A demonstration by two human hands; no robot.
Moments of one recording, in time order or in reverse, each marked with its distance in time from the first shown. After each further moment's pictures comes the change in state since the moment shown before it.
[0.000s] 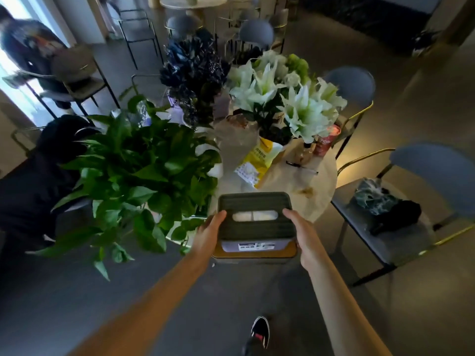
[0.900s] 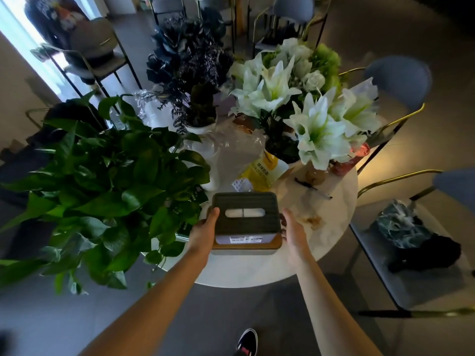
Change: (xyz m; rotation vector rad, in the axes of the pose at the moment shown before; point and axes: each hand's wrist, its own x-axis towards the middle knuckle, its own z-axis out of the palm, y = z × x) left_hand 0.113 0.059 0.090 0.022 0.315 -0.060; right_hand 0.176 -0.053 0.001 -0.156 -0.105 -0.011
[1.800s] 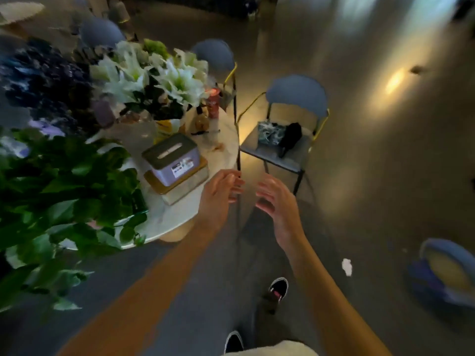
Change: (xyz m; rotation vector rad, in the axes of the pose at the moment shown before) left_hand -0.234 -0.085 -0.107 0.080 -0.982 0.659; right_hand -0.372 0.129 0.027 0.449 0.551 -0.385
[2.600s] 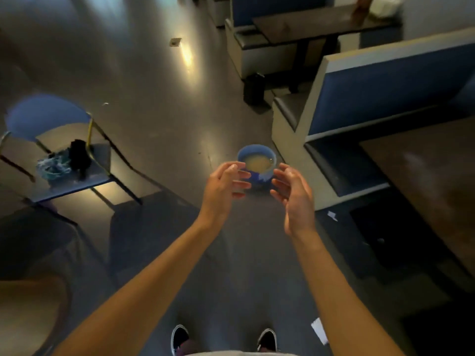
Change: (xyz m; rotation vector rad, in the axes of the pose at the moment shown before) left_hand -0.387 0.005 0.481 0.011 -0.912 -0.135; right_hand -0.387 -0.014 -0.510 0.311 1.045 -0.231
